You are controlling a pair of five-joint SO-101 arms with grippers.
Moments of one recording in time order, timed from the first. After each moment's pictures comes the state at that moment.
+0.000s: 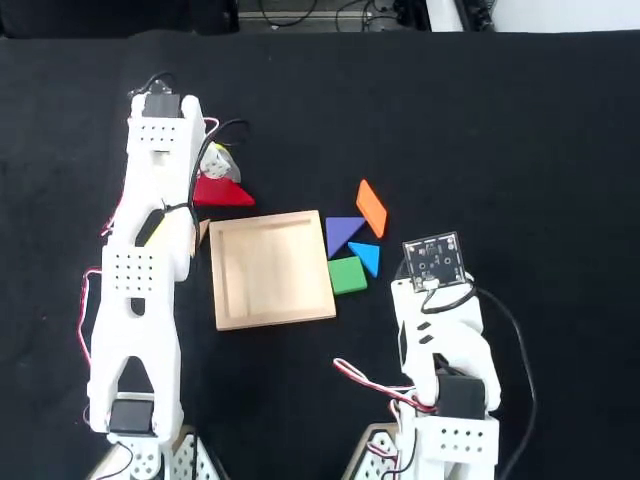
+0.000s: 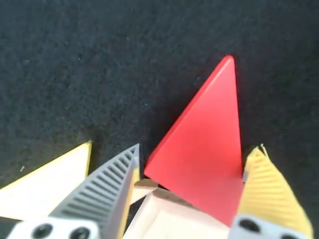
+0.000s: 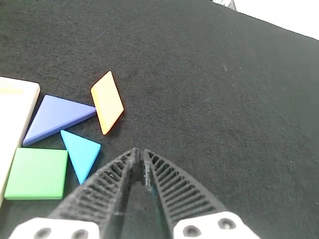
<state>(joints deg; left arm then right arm) -3.0 62.9 -66.6 100.3 31.9 4.1 -103.5 96.7 46.0 19.3</state>
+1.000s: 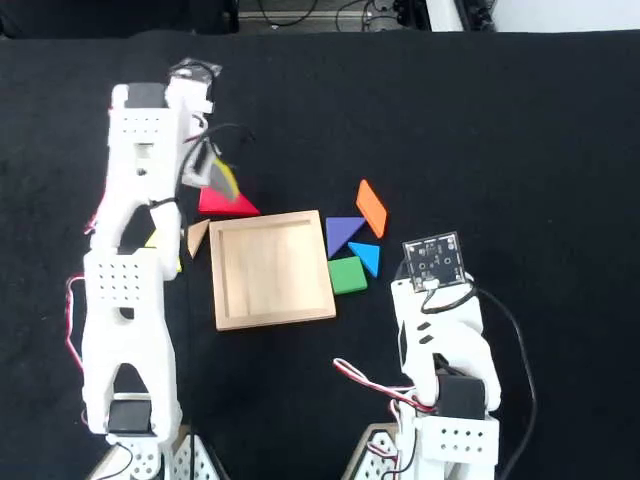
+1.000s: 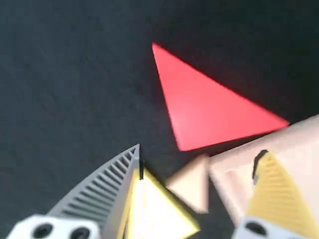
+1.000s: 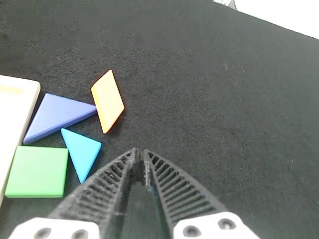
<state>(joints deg) -5.1 52.6 -58.2 97.7 -21.8 4.1 -103.5 96.7 46.6 19.3</state>
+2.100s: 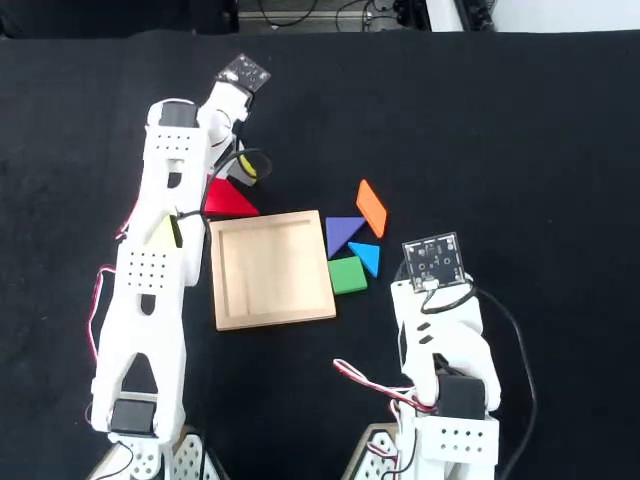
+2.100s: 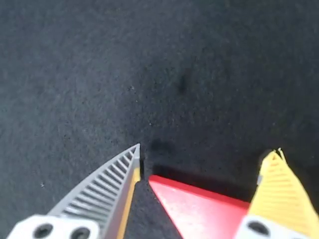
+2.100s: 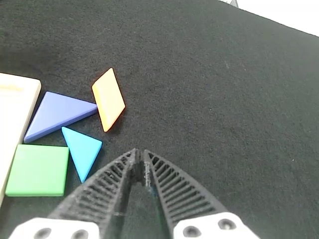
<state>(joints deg) -0.9 71.6 -74.3 77.7 -35.7 4.1 -103.5 96.7 46.9 19.3</state>
